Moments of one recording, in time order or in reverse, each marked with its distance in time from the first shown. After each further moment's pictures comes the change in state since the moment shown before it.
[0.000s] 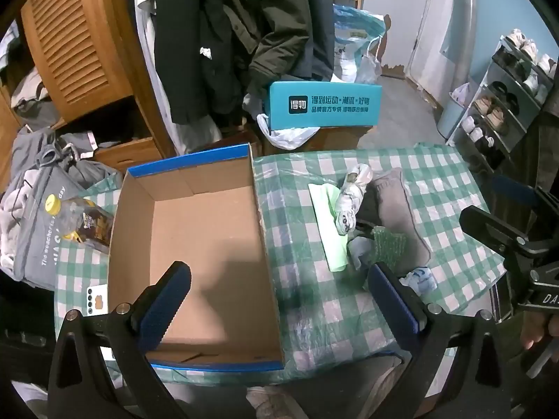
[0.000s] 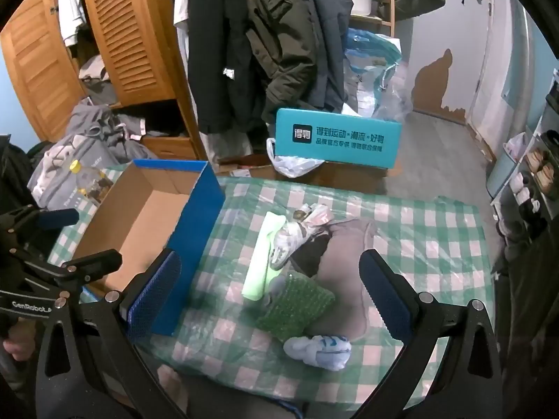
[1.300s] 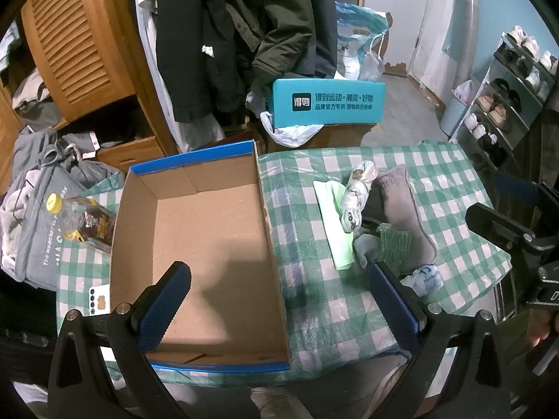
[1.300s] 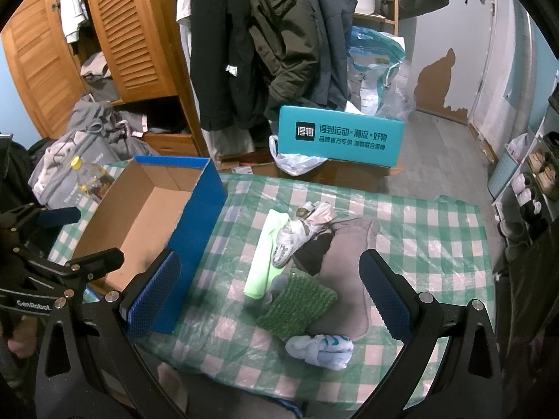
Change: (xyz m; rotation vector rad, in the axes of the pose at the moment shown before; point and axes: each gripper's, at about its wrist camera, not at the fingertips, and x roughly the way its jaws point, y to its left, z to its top) left arm 0.003 0.006 -0.001 -0.006 -0.001 0.006; right arm 0.003 0.005 0.000 -0.004 0.004 -0.004
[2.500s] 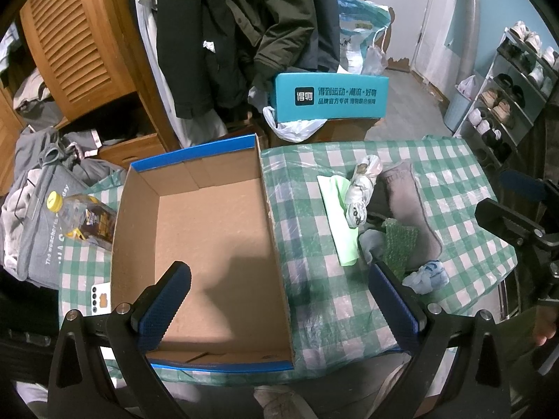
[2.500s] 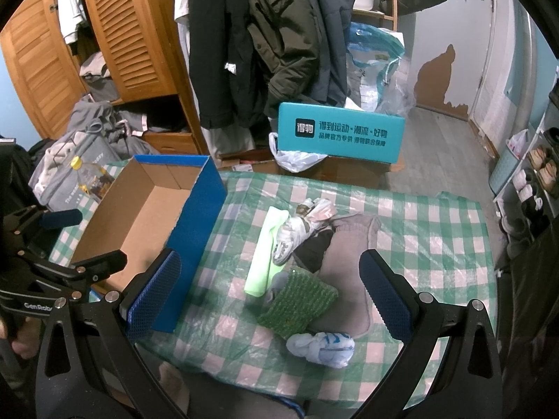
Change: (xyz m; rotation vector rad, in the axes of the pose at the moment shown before) left arm 0.005 0.006 -0.009 0.007 0.008 0.010; right arm 0.001 -0.001 -0.001 0.003 0.004 0.003
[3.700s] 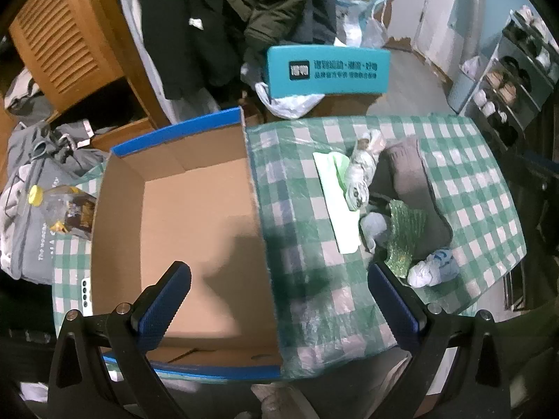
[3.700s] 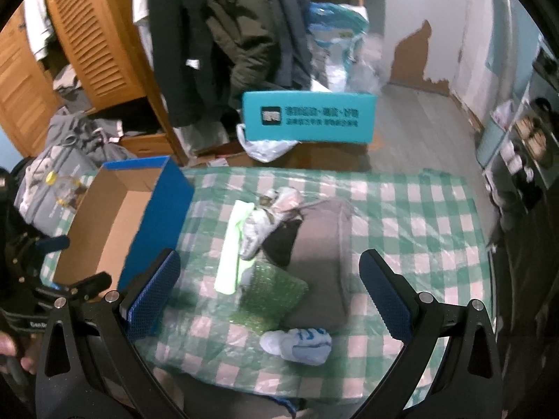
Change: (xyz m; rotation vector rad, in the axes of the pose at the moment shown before) left arm 0.039 -0.025 -0.001 0.034 0.107 0.024; right arm 0.011 -0.051 -0.006 0.107 0.047 -0.048
